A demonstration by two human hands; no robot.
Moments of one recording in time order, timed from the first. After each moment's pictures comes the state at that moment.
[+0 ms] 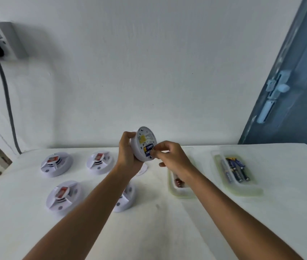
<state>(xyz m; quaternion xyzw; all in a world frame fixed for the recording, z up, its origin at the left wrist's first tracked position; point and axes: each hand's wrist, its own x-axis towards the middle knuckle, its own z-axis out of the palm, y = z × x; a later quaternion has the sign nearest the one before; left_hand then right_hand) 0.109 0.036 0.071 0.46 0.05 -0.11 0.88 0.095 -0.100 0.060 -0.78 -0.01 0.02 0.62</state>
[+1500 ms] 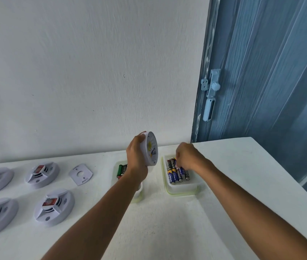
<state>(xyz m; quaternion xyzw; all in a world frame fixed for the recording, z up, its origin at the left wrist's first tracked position) 0.113 -0.180 0.045 0.54 0.08 -0.05 0.84 0.112 -0.343 0.038 -0.97 0.06 0.07 0.23</state>
